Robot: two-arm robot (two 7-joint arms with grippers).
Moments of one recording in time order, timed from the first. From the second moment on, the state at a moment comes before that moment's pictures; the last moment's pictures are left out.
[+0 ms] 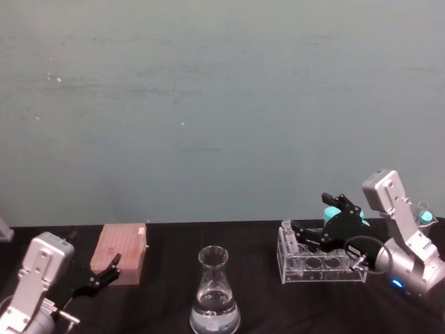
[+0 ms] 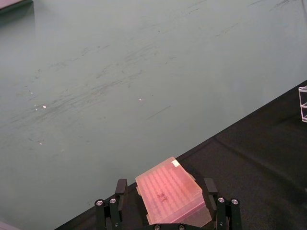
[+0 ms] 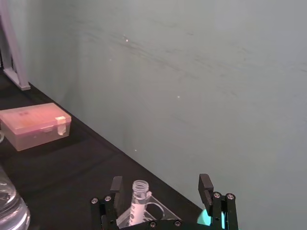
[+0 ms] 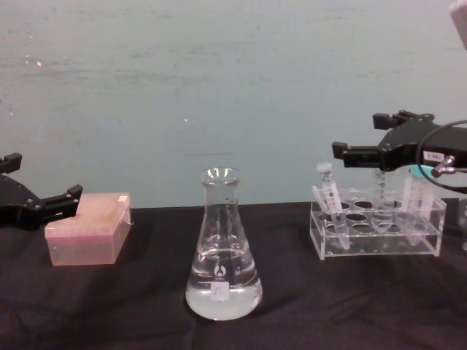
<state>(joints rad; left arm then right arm) -0.20 0.60 0.45 -1.41 -0.25 -0.12 0.03 0.54 0.39 -0.45 -1.09 0.26 -0.15 0.42</state>
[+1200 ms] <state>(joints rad) -0.20 0.60 0.45 -1.41 -0.25 -0.12 0.03 0.67 0.27 -0.43 -0.81 0.20 -0.14 0.55</state>
